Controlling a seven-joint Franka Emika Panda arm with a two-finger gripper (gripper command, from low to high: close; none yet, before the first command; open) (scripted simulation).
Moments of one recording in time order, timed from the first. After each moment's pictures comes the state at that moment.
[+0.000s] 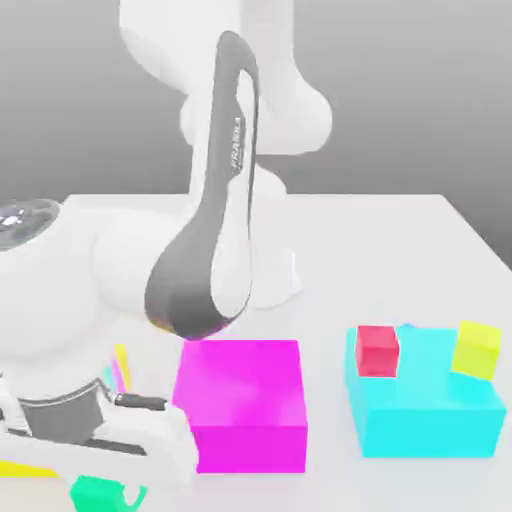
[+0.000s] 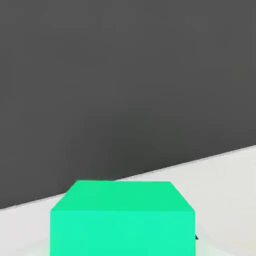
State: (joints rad) arm 0.05 0.39 -0.19 -2.17 0.37 2.47 0.62
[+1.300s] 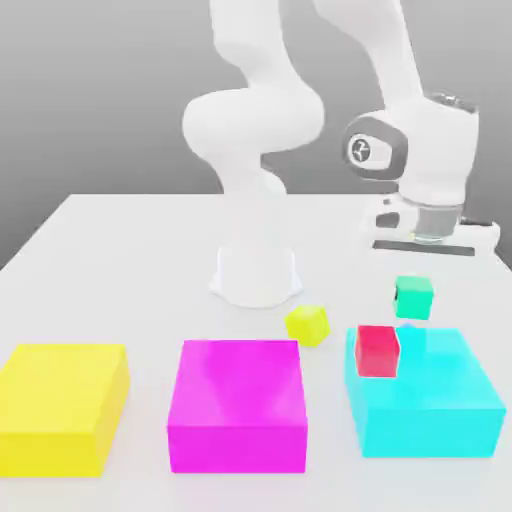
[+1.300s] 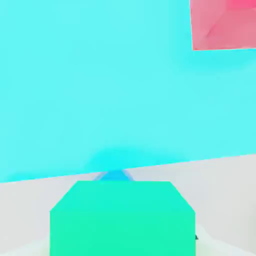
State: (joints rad) arm 0.45 -0.16 0.39 -2.96 -0.06 2.80 1.78
